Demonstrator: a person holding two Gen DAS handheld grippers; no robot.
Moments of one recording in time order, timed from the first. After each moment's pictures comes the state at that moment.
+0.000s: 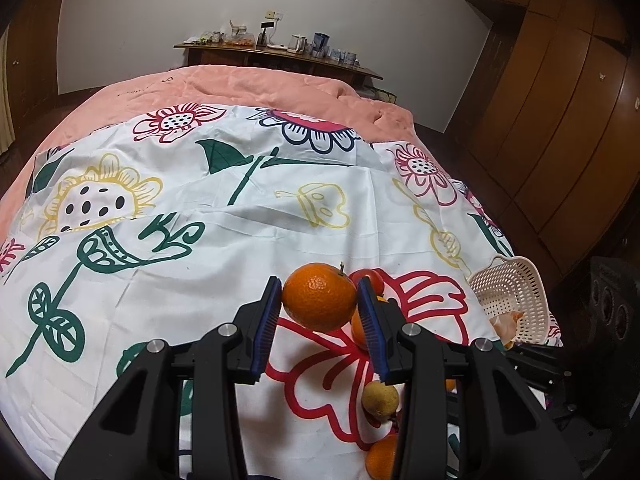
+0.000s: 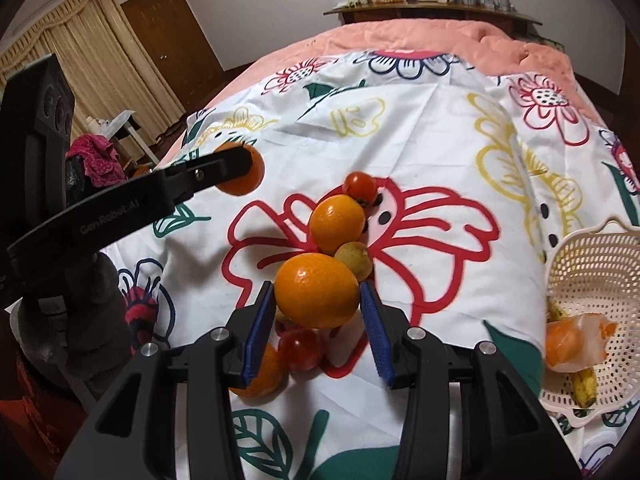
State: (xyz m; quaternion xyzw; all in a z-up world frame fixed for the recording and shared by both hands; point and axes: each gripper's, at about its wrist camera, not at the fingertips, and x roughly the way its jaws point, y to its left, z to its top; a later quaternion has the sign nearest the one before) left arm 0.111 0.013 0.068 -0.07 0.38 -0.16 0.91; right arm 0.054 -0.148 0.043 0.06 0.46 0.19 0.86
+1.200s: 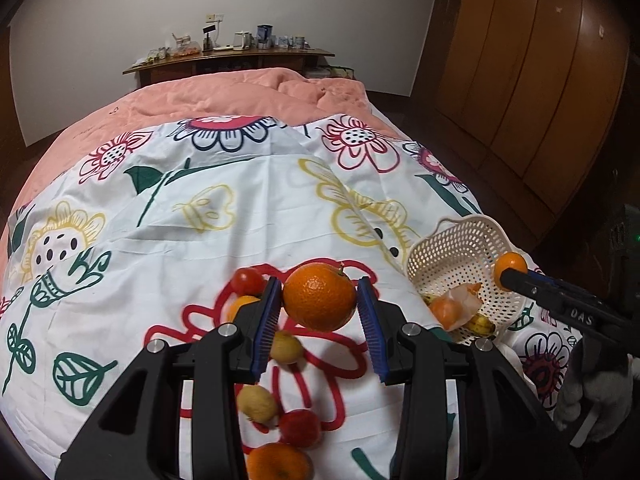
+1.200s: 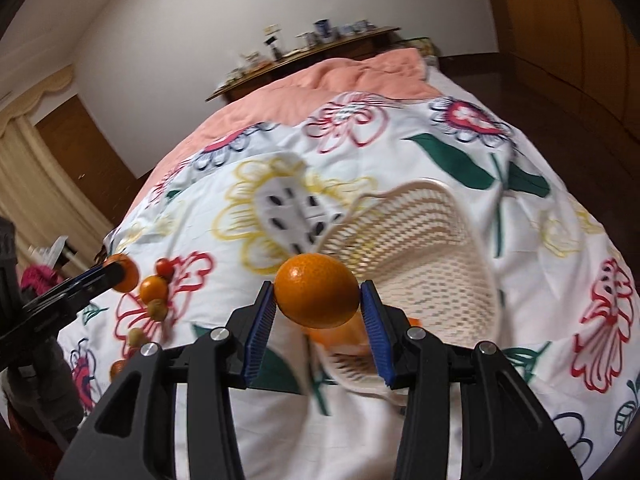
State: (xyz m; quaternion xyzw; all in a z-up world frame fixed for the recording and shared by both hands) left arm 0.090 -0.098 0.086 0.03 0.39 -0.22 0.89; right arm 0.004 -0.354 0.045 0.20 0.38 0.00 0.90
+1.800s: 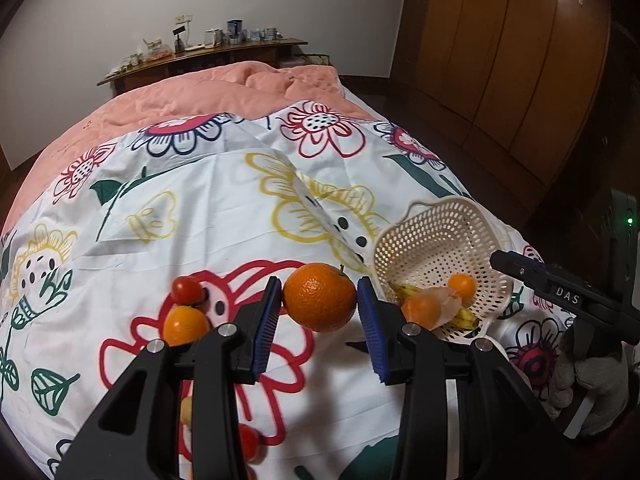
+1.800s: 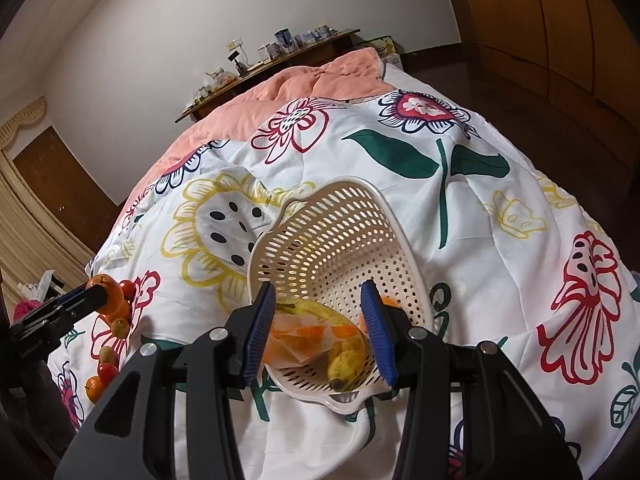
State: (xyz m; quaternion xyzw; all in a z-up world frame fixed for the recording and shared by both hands) left arm 0.087 -0.152 0.078 0.07 0.40 -0.25 0.88; right arm -0.009 -0.399 0.025 0.23 0.37 -0.05 0.90
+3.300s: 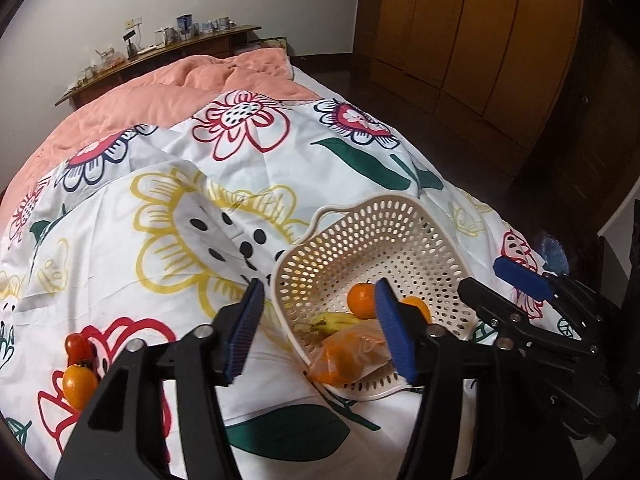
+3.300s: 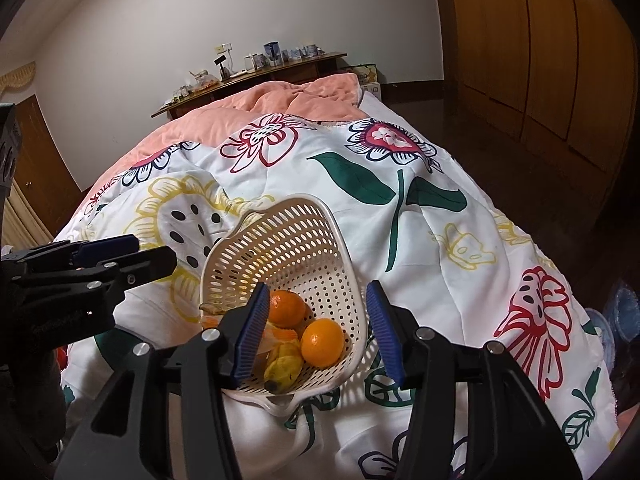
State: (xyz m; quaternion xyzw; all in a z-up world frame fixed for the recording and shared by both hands) left arm 0.100 -0.266 0.059 0.12 0.42 -0.29 0.85; right arm -0.022 -0.396 0.032 0.14 0.35 -0.12 0.92
